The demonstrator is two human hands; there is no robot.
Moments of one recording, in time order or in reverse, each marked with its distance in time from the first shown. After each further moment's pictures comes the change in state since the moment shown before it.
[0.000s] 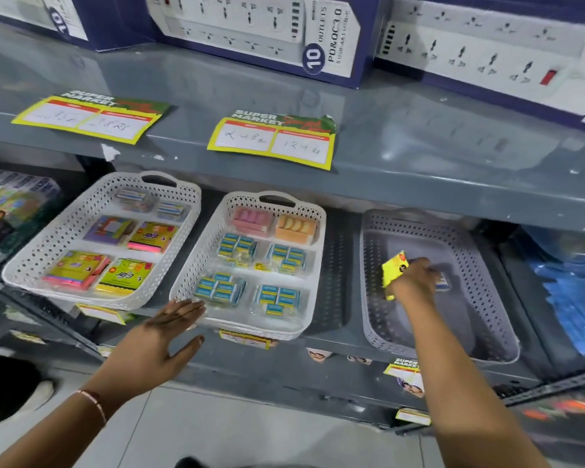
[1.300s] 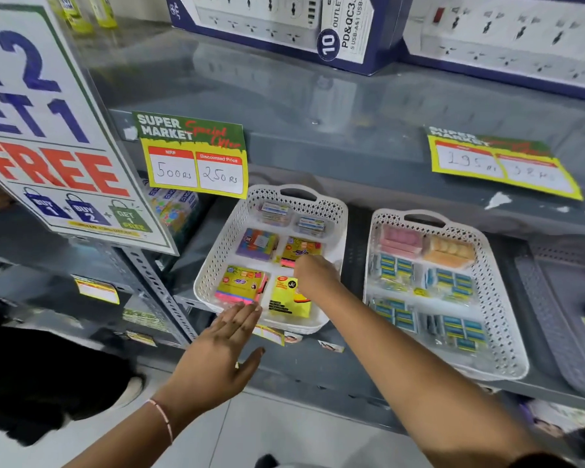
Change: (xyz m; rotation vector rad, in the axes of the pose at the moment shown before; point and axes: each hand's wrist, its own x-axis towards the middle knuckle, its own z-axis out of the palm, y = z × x) left_hand -0.067 -0.207 -0.090 0.061 -0.024 0.001; right_hand -0.289 -0.332 0.235 -0.519 -0.326 -0.745
